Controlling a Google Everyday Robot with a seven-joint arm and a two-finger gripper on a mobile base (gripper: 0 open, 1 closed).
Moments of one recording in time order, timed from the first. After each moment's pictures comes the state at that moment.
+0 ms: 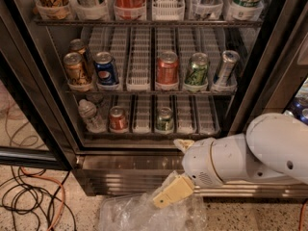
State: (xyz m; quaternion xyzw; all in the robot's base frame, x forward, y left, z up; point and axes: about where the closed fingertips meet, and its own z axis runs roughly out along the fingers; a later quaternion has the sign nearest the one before) arm 0.383 -0.031 0.766 -0.48 0.78 0.26 0.31
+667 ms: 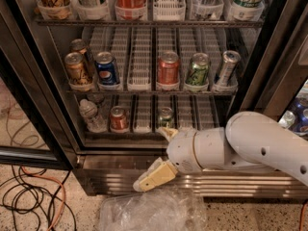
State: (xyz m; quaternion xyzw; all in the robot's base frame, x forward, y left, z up) arm 0.432 0.009 0.754 -0.49 0.73 0.29 0.38
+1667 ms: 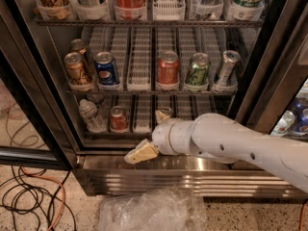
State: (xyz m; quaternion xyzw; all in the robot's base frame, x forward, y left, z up) arm 0.528 0.027 0.718 -0.47 0.75 0.17 0.44
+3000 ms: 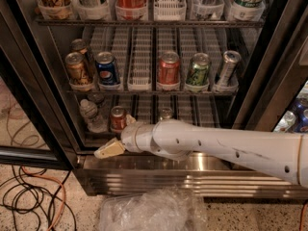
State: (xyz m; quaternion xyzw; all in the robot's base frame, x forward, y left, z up) arm 0.584 0.138 0.652 -0.43 0.74 0.25 0.46
